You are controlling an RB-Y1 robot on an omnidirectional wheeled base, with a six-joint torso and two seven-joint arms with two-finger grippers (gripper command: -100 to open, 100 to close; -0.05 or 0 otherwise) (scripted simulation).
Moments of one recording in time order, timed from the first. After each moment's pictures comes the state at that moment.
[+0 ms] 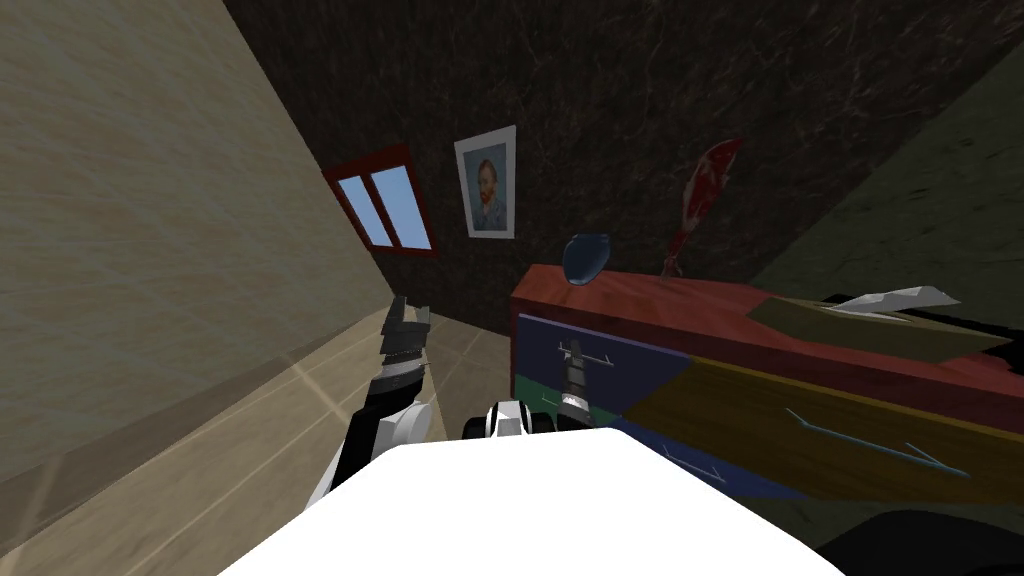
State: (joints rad) left arm 0.49 0.03 -0.06 -2.29 0.10 -0.45 -0.11; right arm 0.67 -0.09 0.53 -2.02 -0.93 -0.78 -2.00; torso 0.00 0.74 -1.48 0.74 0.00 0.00
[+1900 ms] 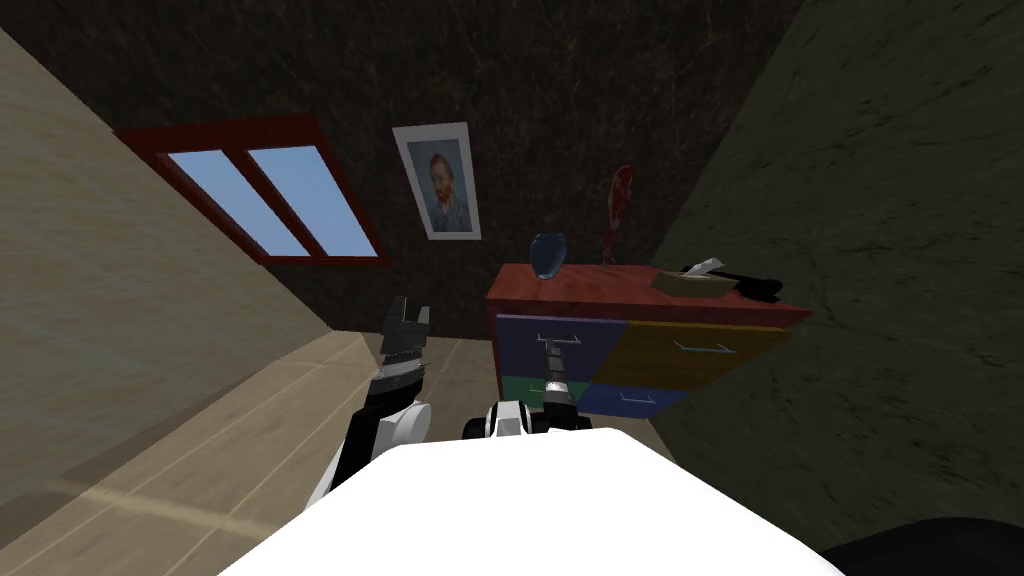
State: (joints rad) left arm 0.49 0.03 -0.06 -2.29 0.10 -0.45 -0.11; right arm 0.46 -0.20 0.62 -1.94 -1.07 -0.72 -2.00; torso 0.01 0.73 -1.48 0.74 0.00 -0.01
